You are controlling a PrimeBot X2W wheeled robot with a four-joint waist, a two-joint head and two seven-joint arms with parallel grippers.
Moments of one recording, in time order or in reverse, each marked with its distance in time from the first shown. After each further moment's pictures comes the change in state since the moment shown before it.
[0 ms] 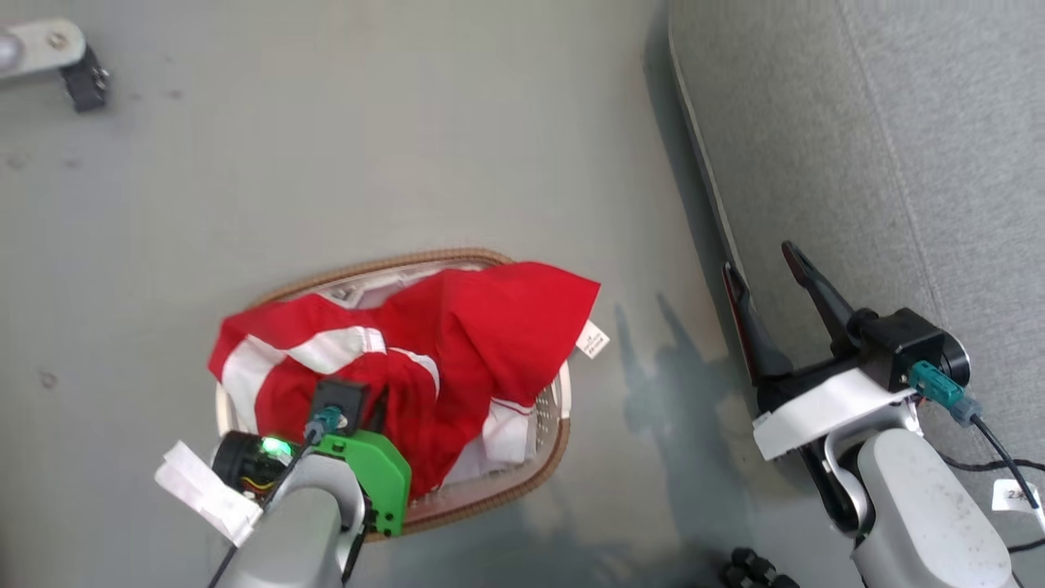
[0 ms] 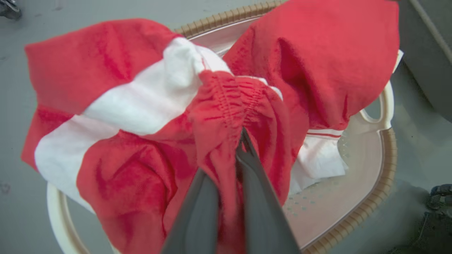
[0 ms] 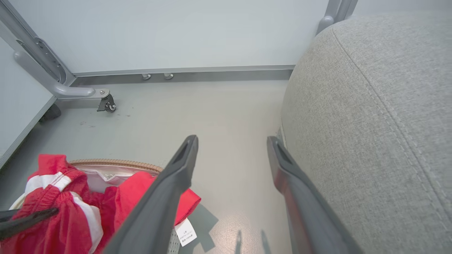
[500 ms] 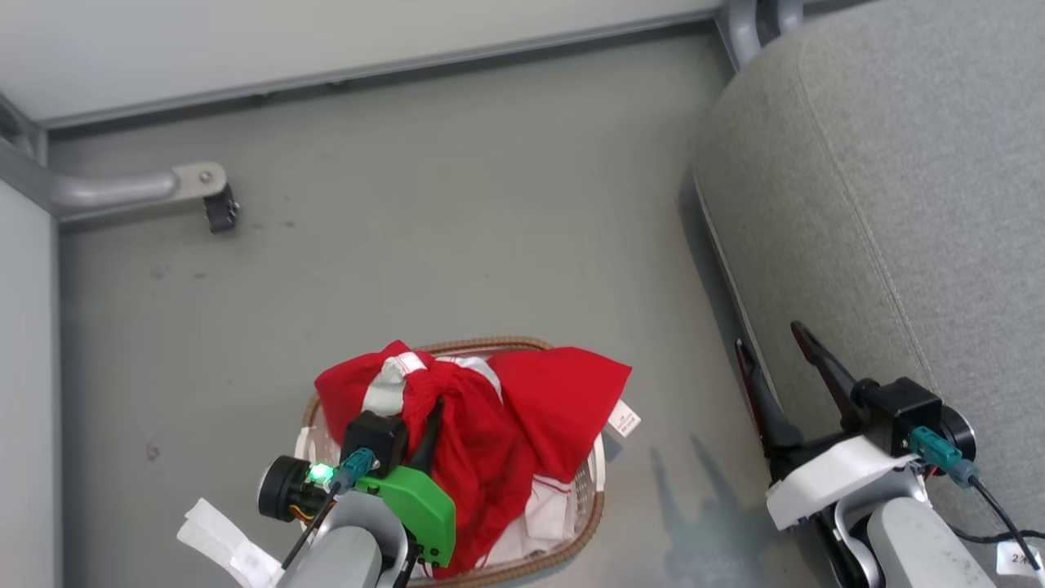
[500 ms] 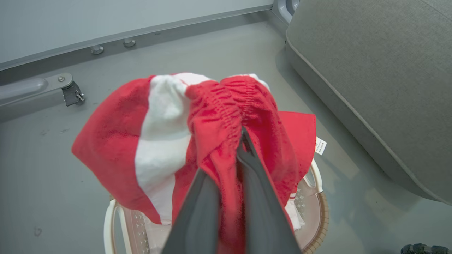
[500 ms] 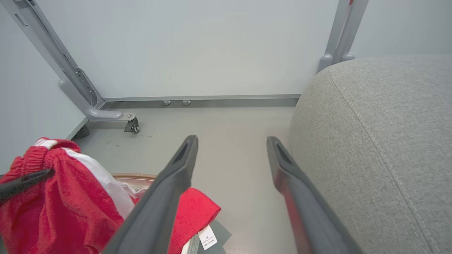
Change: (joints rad) left arm 0.194 0.000 -0.044 -0.333 -0.077 0.017 0.000; right arm 0.132 -0.007 -0.016 0.012 -0.002 0.000 0.000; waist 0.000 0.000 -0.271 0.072
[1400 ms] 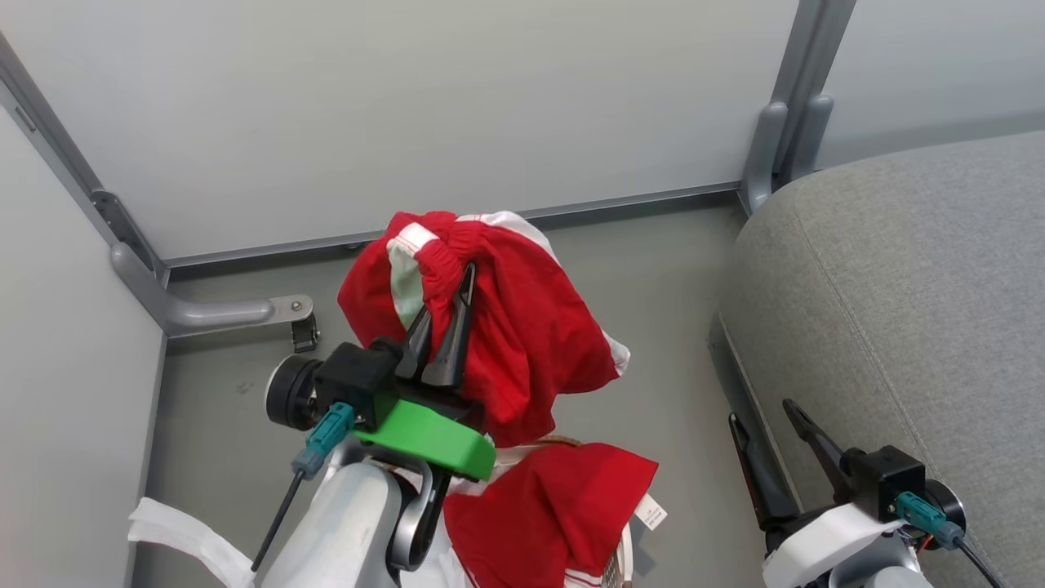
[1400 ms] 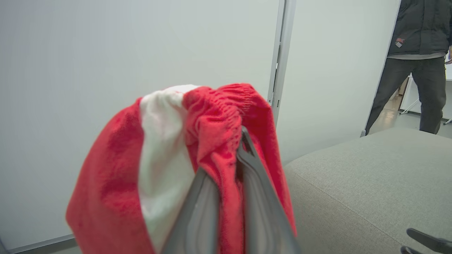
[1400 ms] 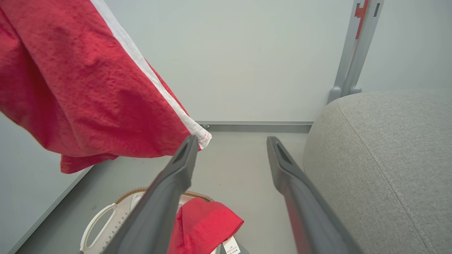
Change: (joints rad) left arm 0.042 0.000 0.036 -0.552 -0.035 0.031 0.000; right arm 0.128 0.022 0.006 0.020 -0.004 0.000 0.000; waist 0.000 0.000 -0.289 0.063
